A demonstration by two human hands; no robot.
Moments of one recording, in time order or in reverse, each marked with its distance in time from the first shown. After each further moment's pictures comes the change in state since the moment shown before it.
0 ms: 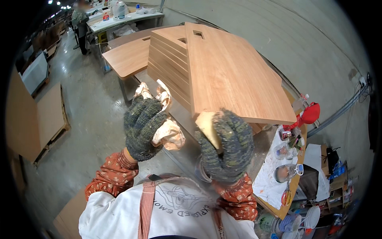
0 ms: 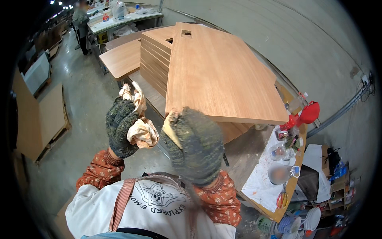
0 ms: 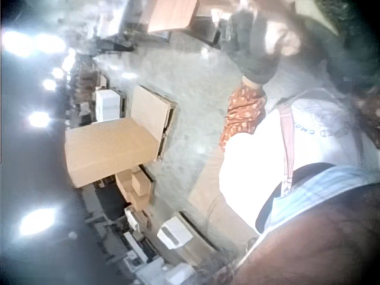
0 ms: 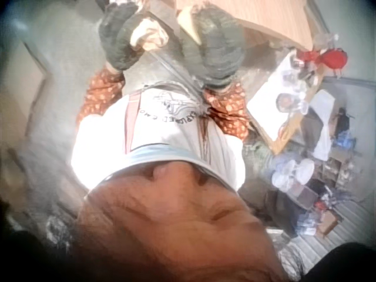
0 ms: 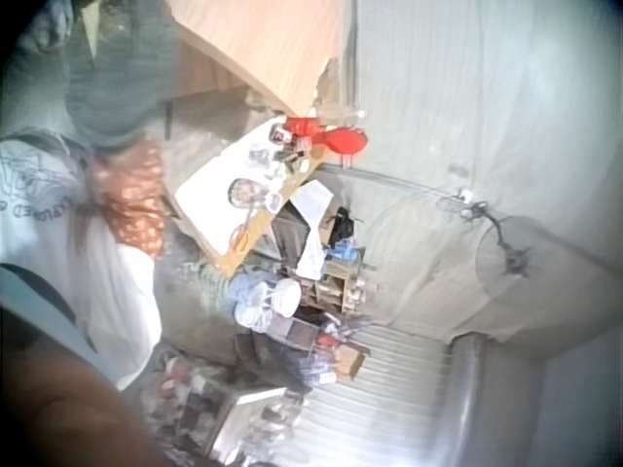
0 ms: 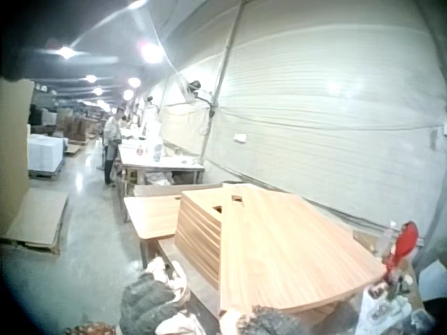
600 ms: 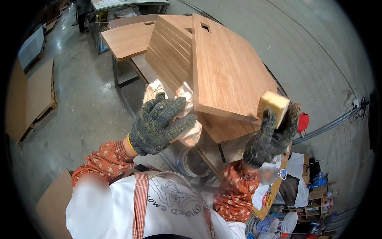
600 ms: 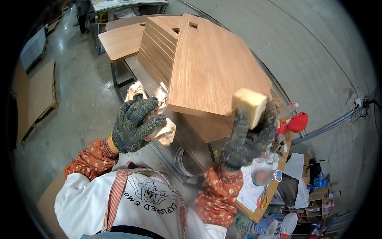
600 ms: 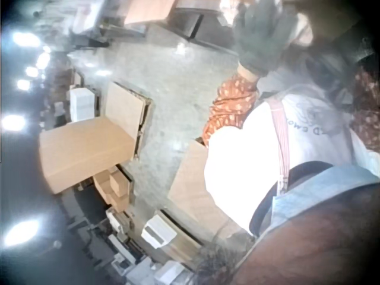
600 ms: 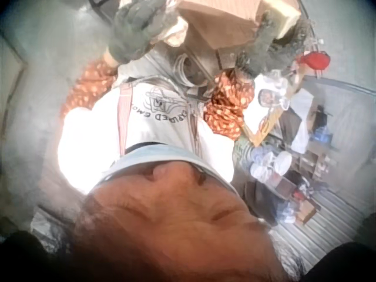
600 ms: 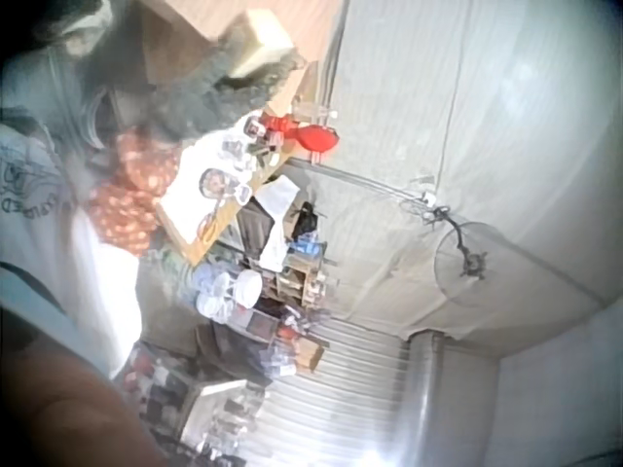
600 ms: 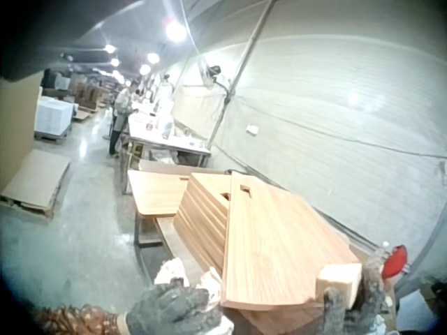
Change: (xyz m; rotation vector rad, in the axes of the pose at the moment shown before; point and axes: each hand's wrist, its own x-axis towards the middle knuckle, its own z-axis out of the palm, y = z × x) left_hand 0.009 0.022 0.011 -0.033 -0.137 0.086; right_hand 0.029 0.036 -0.028 0.015 0.484 0.358
